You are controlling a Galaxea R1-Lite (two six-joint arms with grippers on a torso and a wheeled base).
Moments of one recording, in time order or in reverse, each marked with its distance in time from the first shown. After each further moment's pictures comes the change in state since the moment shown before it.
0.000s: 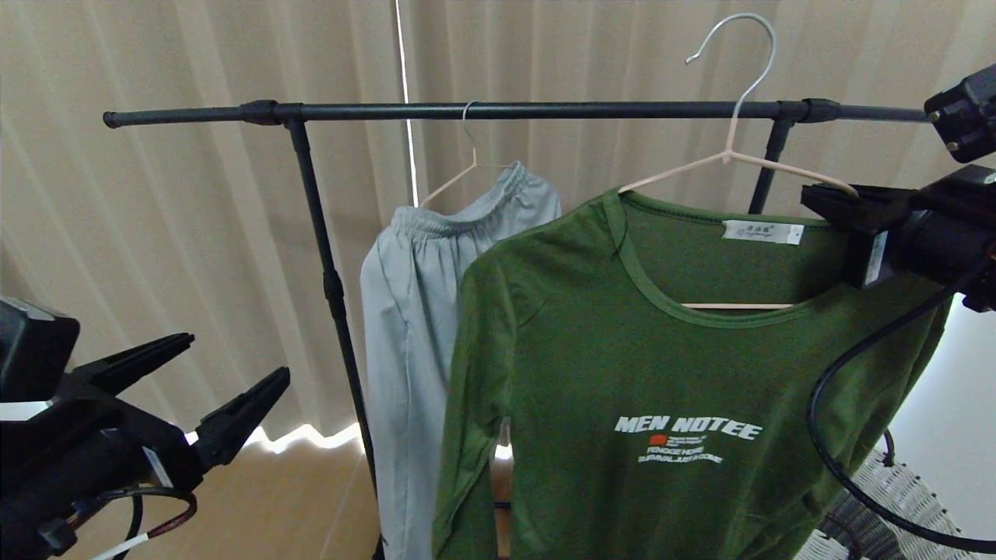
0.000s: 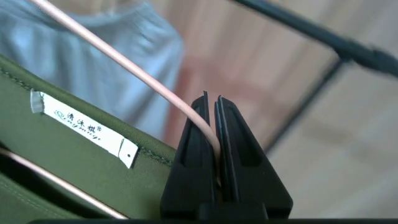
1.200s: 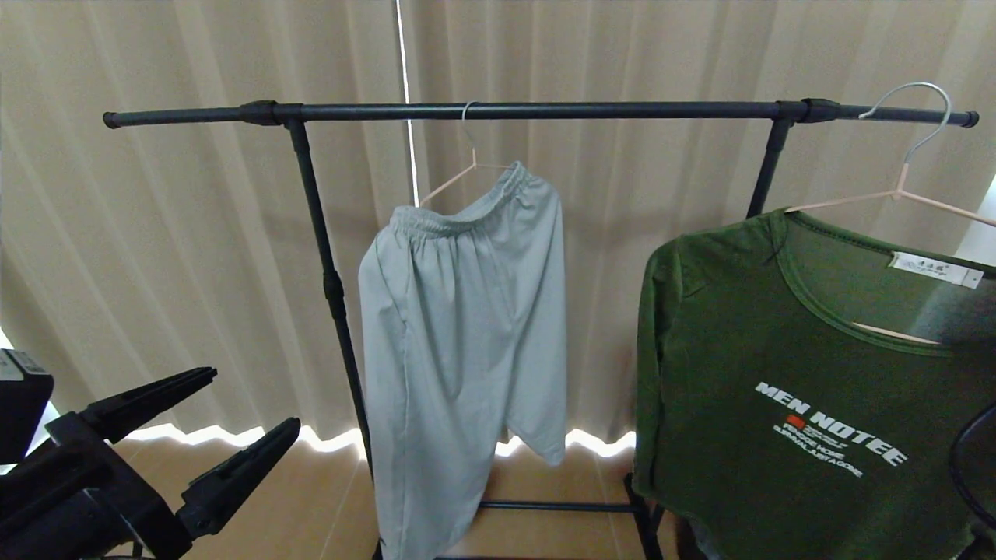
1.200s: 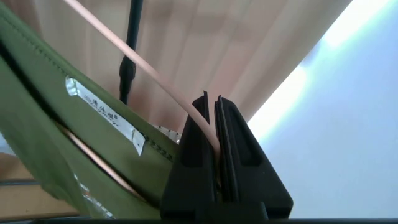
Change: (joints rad) left arm -0.034 -0.063 0.079 -0.006 -0.134 -0.033; right arm -0.419 -0.165 0.080 0.203 -0.071 0.003
